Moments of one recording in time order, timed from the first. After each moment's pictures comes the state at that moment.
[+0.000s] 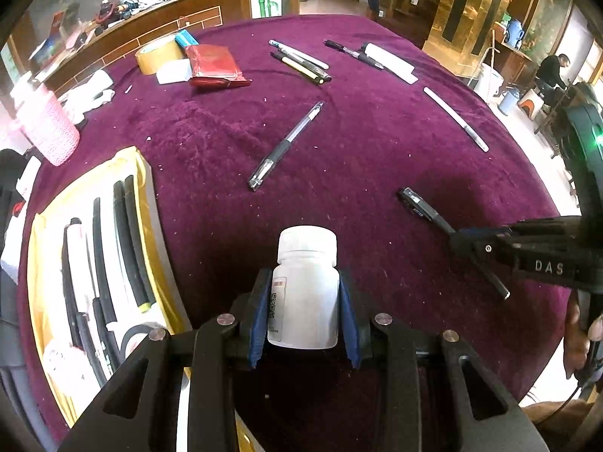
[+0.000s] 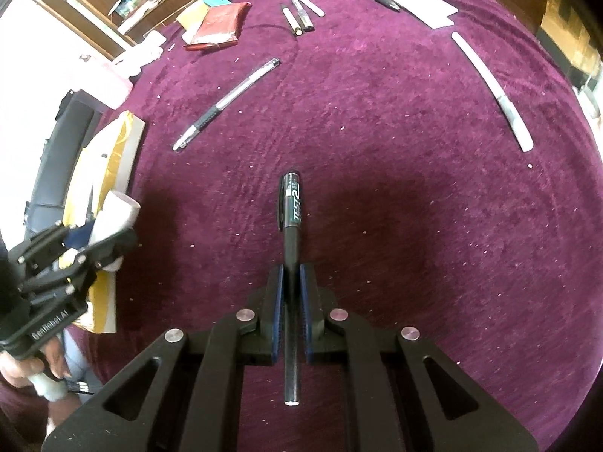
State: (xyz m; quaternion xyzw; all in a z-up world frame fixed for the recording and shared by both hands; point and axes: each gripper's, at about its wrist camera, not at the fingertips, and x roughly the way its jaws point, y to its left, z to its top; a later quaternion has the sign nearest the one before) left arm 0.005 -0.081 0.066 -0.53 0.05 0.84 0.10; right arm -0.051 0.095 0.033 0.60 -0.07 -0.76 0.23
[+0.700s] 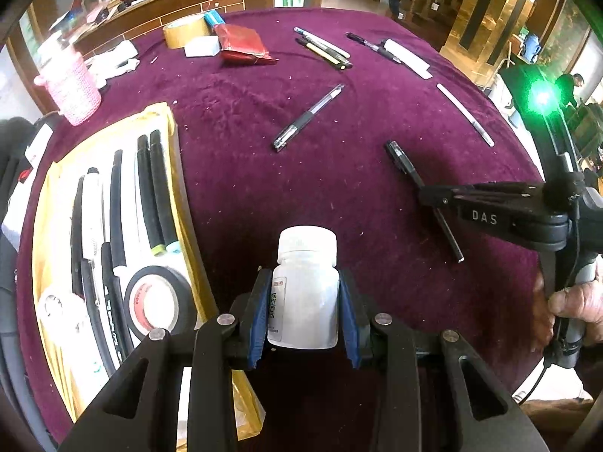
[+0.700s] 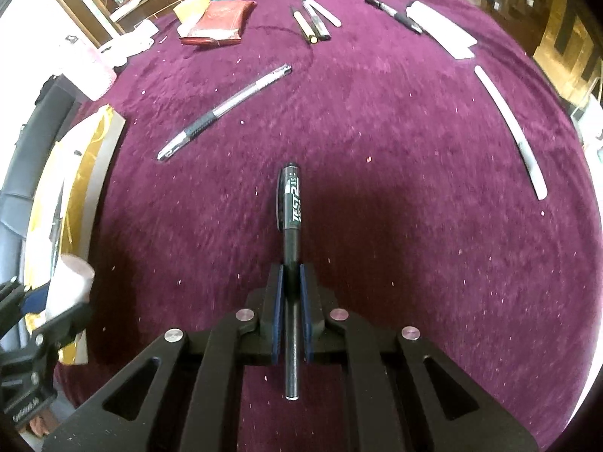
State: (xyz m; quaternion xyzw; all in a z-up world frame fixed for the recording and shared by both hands) left arm 0.032 -0.100 0.061 -0.55 0.01 0.83 0.07; right arm -0.066 0.047 0.025 0.58 0.02 -0.79 0.19
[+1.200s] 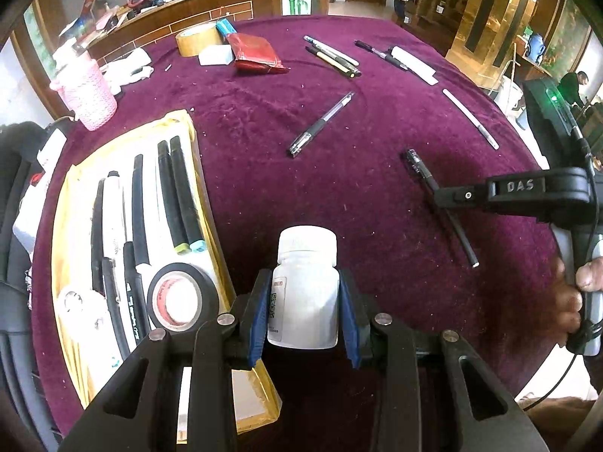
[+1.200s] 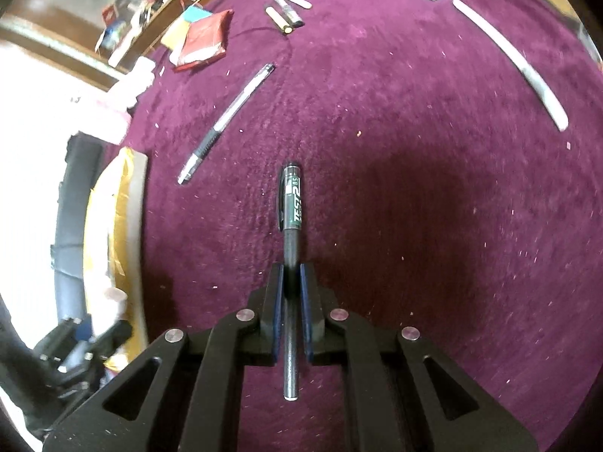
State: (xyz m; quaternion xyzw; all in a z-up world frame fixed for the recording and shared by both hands) left arm 0.042 -0.107 0.073 -0.54 0.03 0.84 0.06; right arm -0.071 0.095 0.020 0.61 -0.18 -0.74 0.23
